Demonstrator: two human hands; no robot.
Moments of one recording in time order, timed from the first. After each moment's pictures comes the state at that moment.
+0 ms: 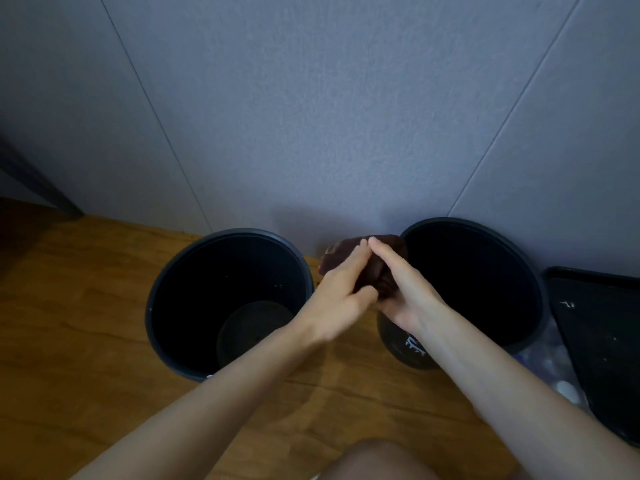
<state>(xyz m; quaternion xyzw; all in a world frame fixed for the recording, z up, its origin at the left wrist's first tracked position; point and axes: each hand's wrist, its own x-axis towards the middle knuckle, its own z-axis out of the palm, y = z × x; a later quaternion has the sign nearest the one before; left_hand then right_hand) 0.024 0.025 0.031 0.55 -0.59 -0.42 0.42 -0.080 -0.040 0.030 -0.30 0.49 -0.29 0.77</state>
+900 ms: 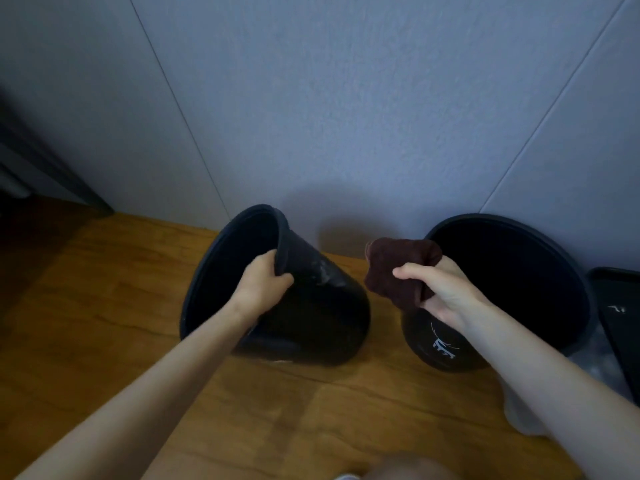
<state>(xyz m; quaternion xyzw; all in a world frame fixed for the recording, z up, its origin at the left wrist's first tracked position) 0.124 0.047 0.018 0.80 -0.39 -0.33 0.32 -0.084 -0.057 0.021 -0.41 0.50 -0.26 0.71</state>
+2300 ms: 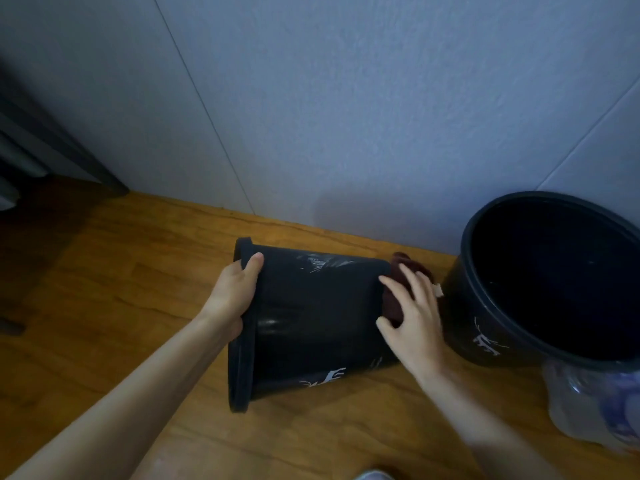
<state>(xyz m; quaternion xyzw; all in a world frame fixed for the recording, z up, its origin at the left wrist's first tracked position) 0.164 0.072 -0.011 0.76 -0.12 -0.42 0.48 -0.051 -0.010 -0.119 -0.81 0.49 -0.21 0.25</state>
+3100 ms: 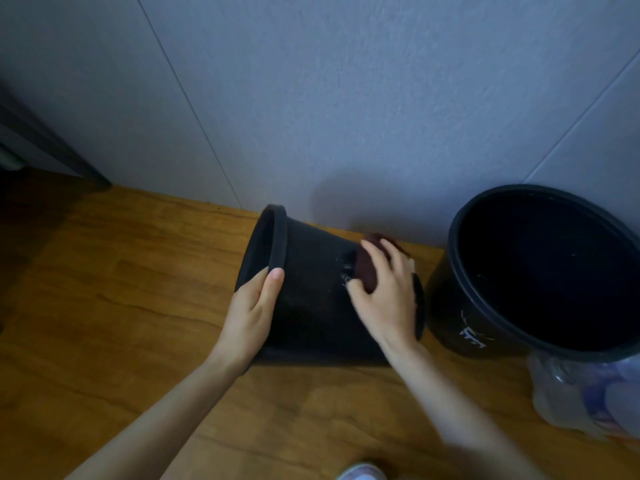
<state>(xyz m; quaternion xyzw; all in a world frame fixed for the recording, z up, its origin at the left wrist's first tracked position) 0.127 0.090 -0.035 0.75 -0.38 -0.29 0.47 -0.014 -0.012 -0.075 -0.75 0.52 -0.26 0.31</state>
